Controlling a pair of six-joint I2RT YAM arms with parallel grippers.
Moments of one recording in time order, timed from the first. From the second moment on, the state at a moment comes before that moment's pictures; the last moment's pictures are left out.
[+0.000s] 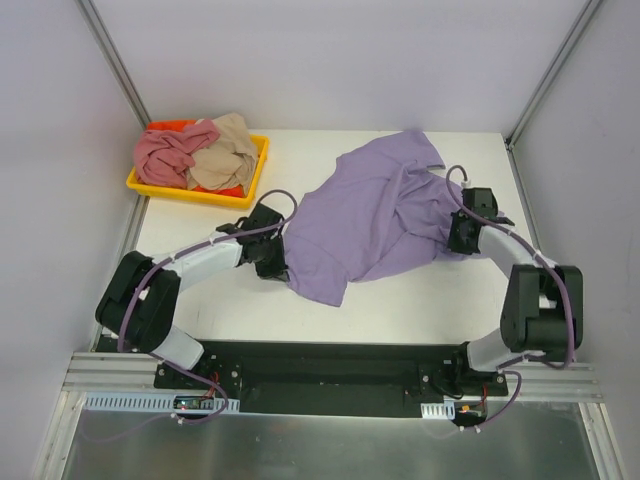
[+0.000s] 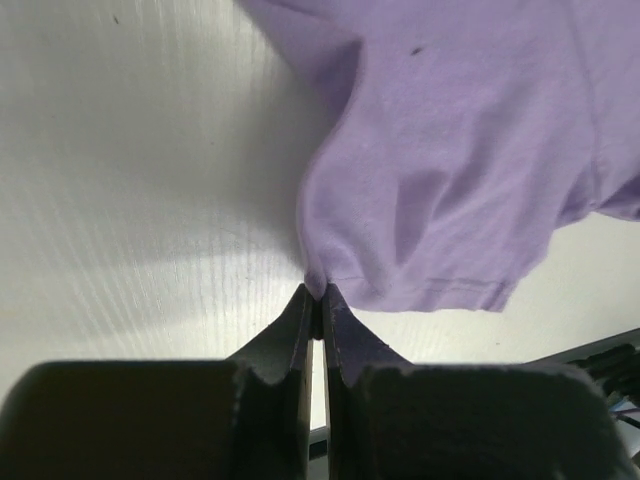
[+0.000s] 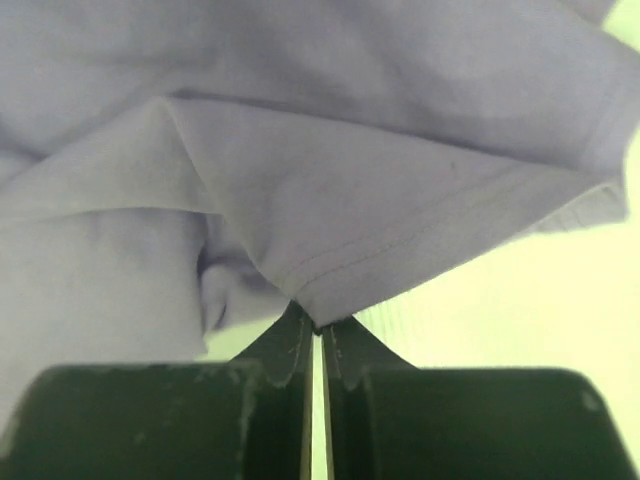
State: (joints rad) left arm -0.52 1.53 0.83 -0.47 0.19 -0.71; right arm 0.00 1.57 0.89 -0.38 0.12 0.14
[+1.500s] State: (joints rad) left arm -0.51 1.49 2.36 -0.38 -0.27 -0.03; right arm -0.06 0.91 1.79 -0.87 0.17 0.41
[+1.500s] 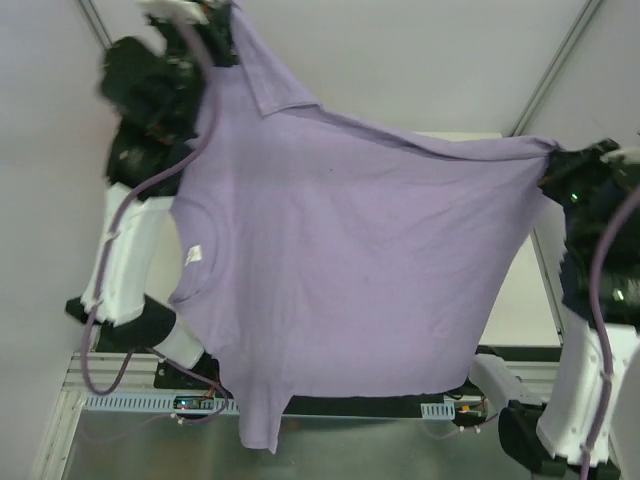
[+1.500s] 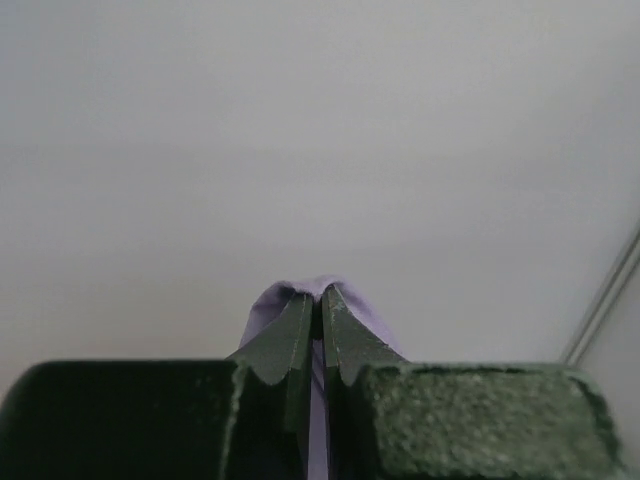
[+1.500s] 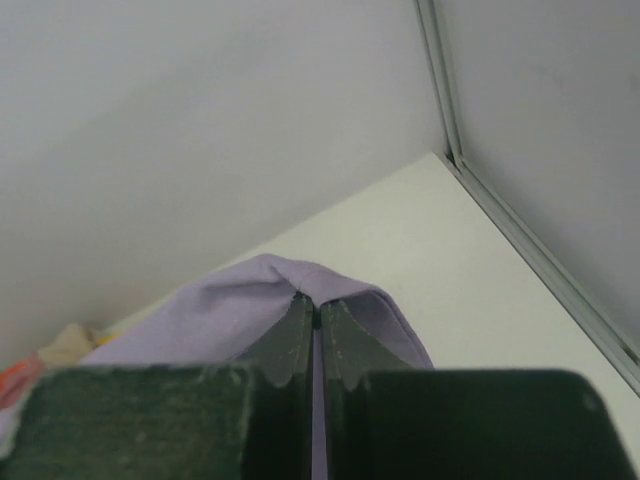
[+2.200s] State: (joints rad) left arm -0.36 2.46 2.15 -0.25 -0.13 -0.06; right arm -0.22 2.06 1.53 -0.41 -0.07 0.49
